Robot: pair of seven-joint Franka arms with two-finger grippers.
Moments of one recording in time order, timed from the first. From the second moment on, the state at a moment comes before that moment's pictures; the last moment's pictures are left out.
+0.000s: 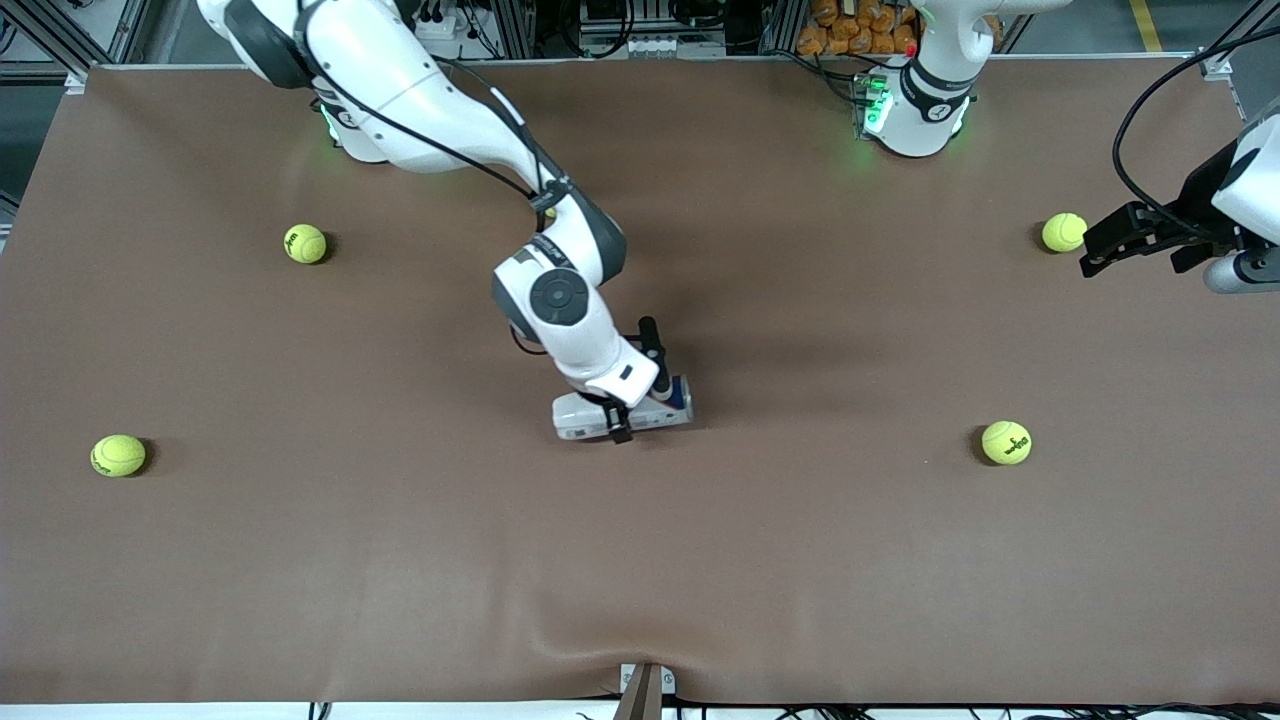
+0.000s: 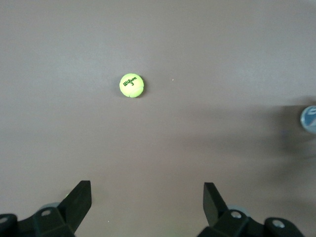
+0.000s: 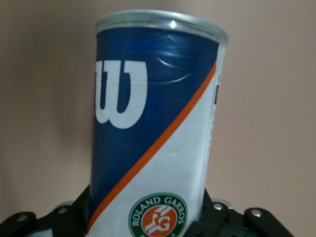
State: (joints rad) left arm -0.01 0.00 -0.06 -1.56 -0.01 1.56 -0.11; right arm 0.64 0.83 0.07 -1.47 -0.03 2.49 -1.10
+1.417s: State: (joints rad) left arm -0.10 0.47 -0.07 -1.66 -0.84 1.87 -0.12; right arm 0.13 0.45 -0.02 -1.46 0.10 2.03 -0.87
